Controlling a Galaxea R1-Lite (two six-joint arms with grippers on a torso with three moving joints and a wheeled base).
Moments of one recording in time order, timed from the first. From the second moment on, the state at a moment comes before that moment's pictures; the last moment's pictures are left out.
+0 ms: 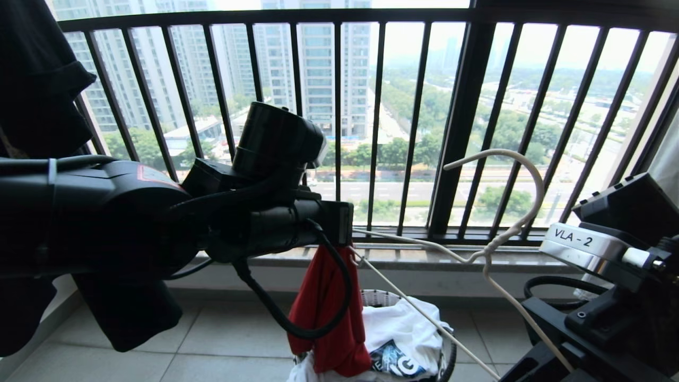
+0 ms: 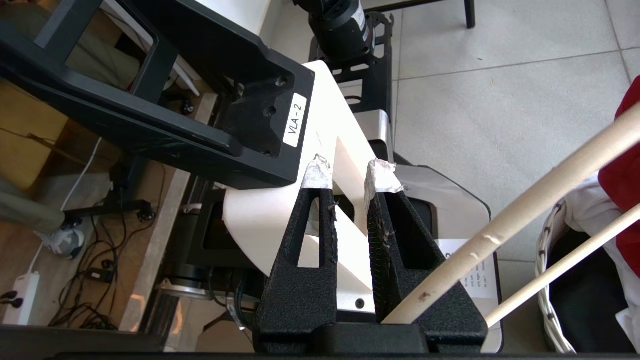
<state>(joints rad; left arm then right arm) -0.77 1.73 -1.31 0.02 0.21 -0.31 0.48 1.41 -0.95 0.45 1.17 -0.50</state>
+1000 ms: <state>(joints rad) -0.81 1.71 -1.27 -0.02 0.20 -0.31 0.53 1.41 -0.94 0.45 1.17 -0.50</state>
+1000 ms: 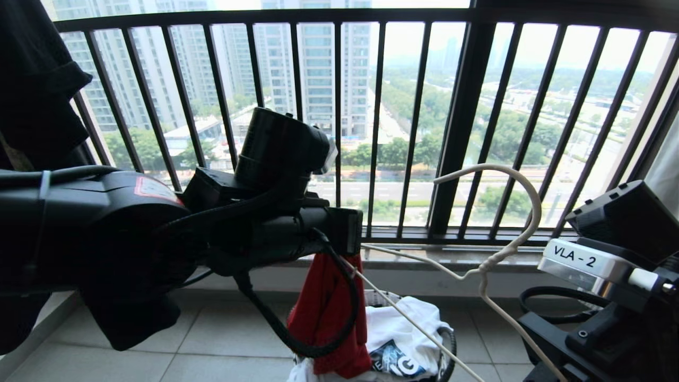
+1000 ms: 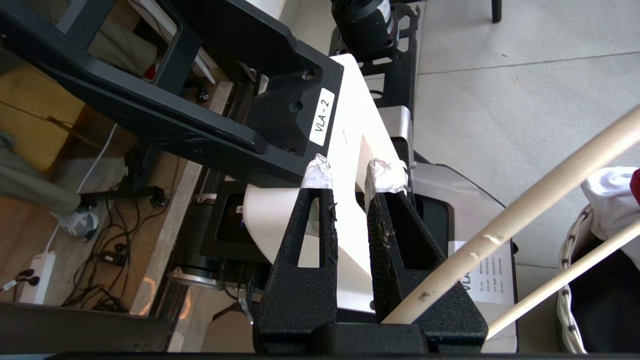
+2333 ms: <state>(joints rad) -0.90 1.70 -1.59 0.28 0.07 -0.29 0.39 1.33 -0.95 0.41 1.17 -0.51</state>
